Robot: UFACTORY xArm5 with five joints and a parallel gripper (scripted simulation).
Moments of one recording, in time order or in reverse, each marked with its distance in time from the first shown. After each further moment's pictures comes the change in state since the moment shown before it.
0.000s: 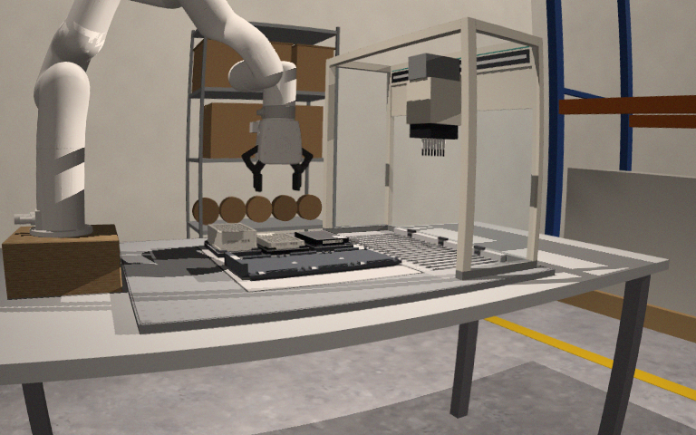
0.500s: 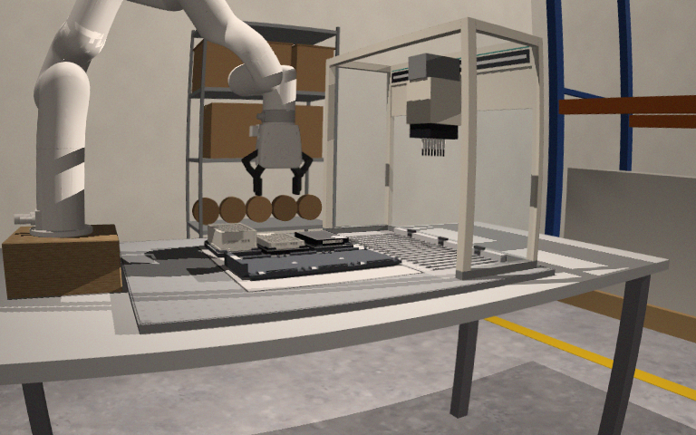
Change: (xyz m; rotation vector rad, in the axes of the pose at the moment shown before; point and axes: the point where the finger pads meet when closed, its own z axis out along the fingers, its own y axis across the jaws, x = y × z) arm 0.000 0.000 0.009 0.001 0.000 -0.002
